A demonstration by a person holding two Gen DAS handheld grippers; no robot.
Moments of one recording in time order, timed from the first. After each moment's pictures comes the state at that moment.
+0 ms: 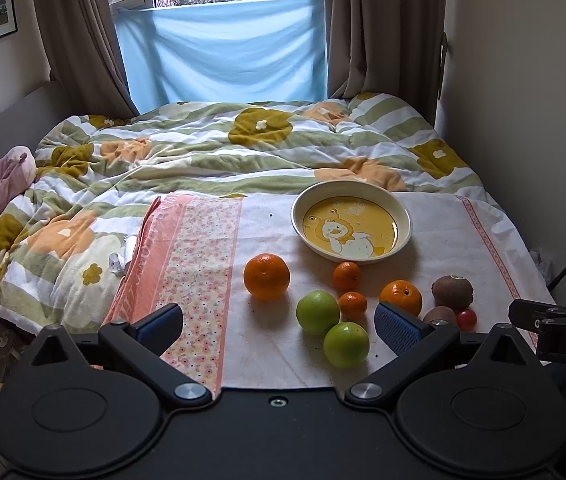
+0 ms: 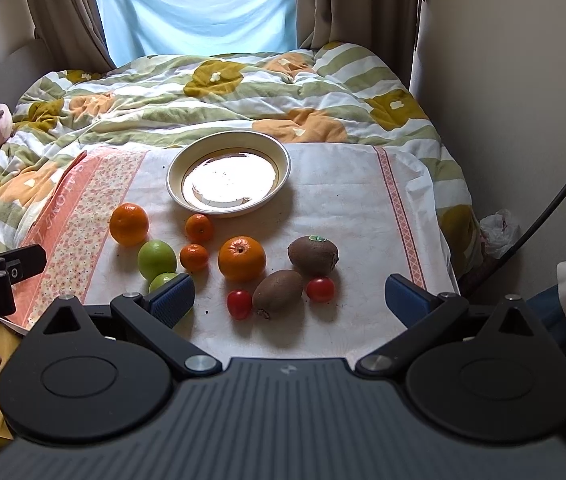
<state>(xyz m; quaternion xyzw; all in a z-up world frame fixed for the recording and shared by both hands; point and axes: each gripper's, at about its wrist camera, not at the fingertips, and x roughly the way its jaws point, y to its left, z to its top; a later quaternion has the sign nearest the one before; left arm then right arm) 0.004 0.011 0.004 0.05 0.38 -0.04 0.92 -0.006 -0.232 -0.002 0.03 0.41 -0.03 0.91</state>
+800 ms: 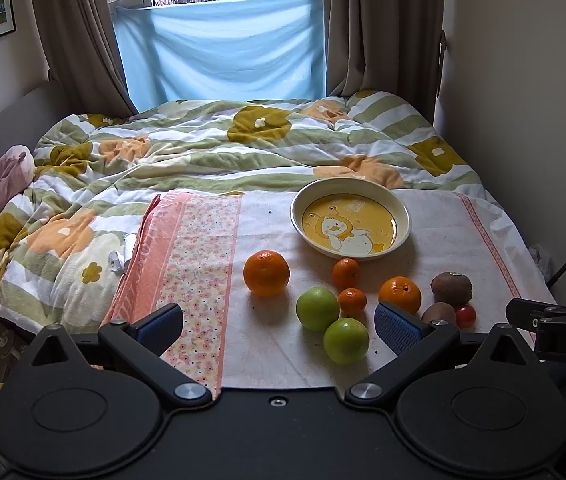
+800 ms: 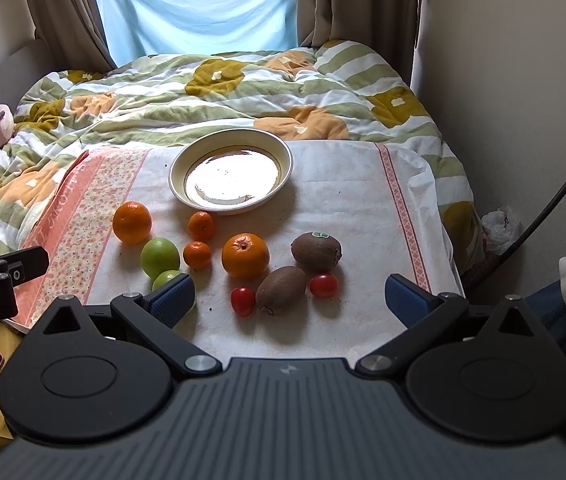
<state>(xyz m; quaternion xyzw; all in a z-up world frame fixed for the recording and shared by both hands) 0.001 0.012 0.000 0.05 0.38 -0.04 0.92 -0.008 -0.231 -0.002 0.04 0.41 -0.03 0.91</state>
